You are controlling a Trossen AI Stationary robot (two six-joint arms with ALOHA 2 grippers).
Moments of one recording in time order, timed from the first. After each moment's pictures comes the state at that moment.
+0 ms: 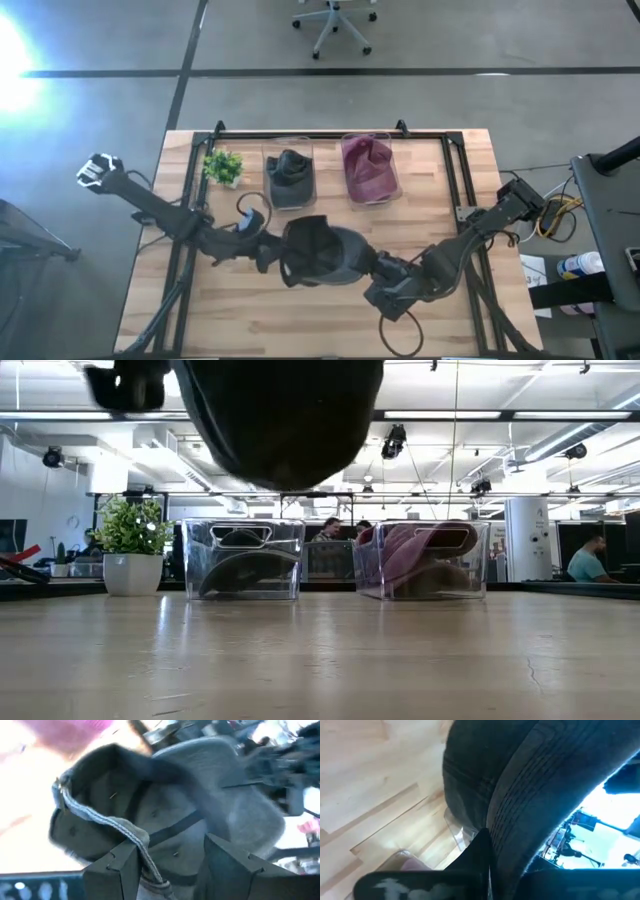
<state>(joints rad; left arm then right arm) -0.50 1.11 0.81 -0.10 -0.52 -1.12 0.61 1.70 1.57 -0.92 0.79 -0.85</state>
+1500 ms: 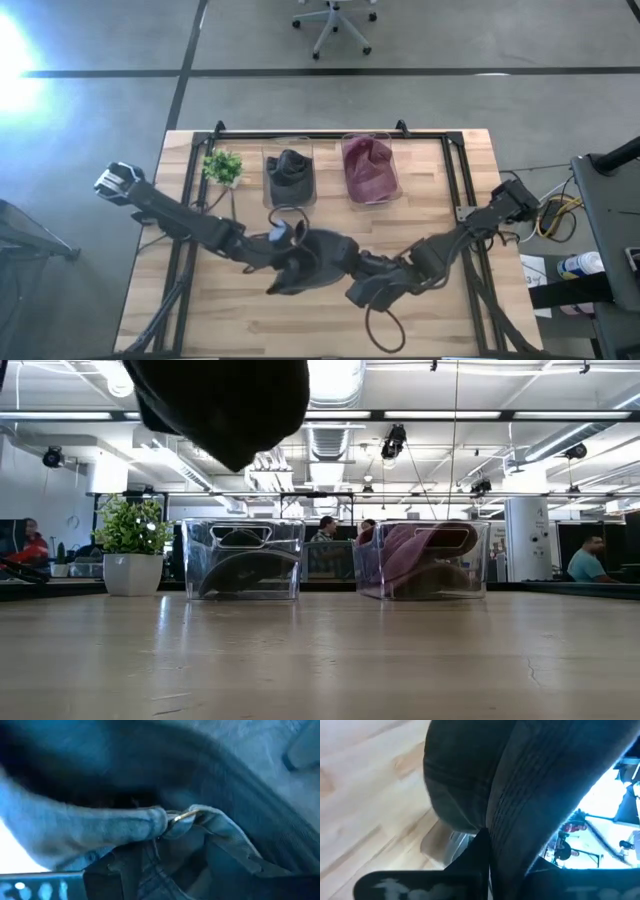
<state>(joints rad) -0.44 1.39 0.95 -0.05 -0.35 -1.05 0.54 1.74 1.59 -0.63 0.75 -0.91</state>
